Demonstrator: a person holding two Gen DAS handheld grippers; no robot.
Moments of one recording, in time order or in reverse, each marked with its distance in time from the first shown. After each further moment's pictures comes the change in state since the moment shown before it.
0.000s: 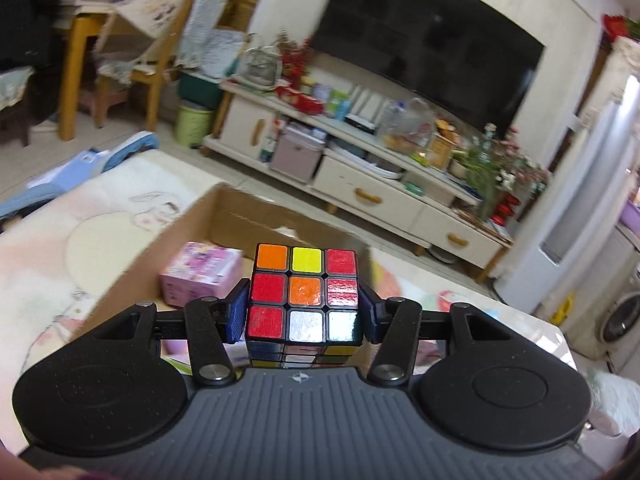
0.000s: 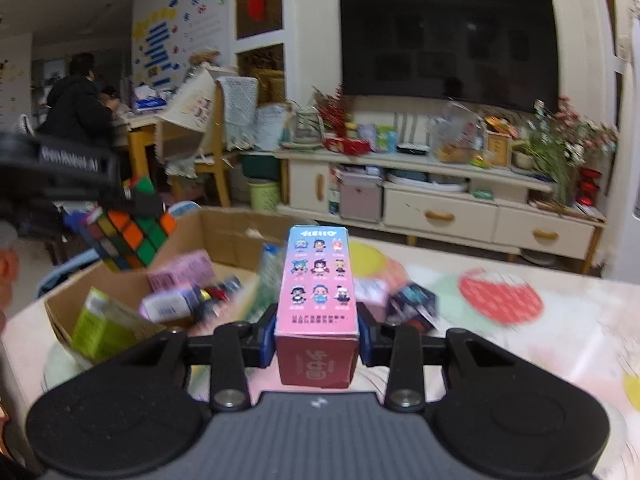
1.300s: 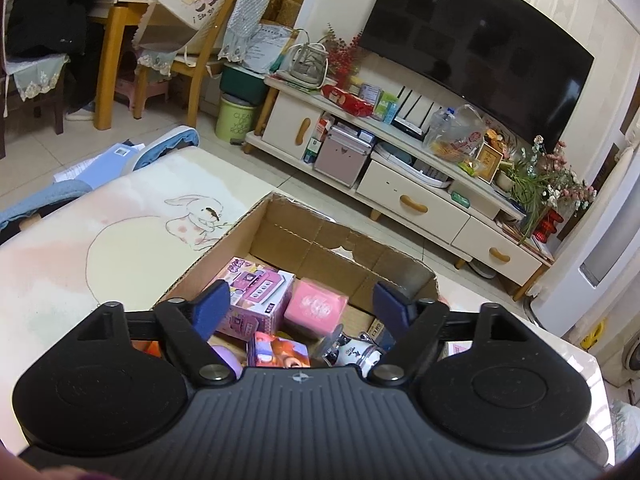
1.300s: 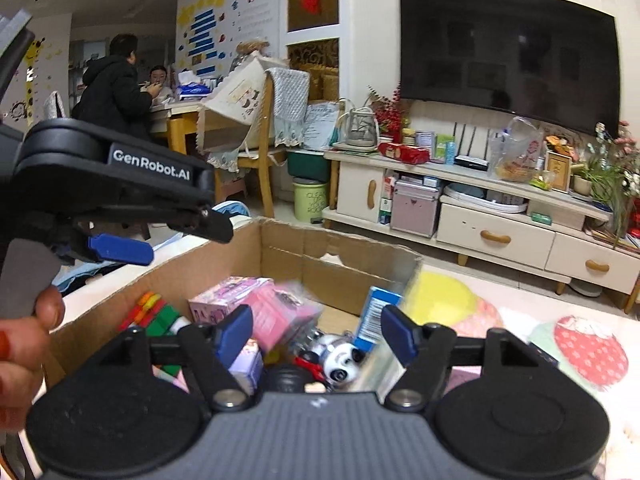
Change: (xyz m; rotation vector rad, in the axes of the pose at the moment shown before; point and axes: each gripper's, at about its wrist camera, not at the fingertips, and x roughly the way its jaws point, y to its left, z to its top) left arm -0.019 0.003 -0.001 -0.051 0.000 0.112; right arm 0.063 0.051 0.012 -0.067 0.010 0.070
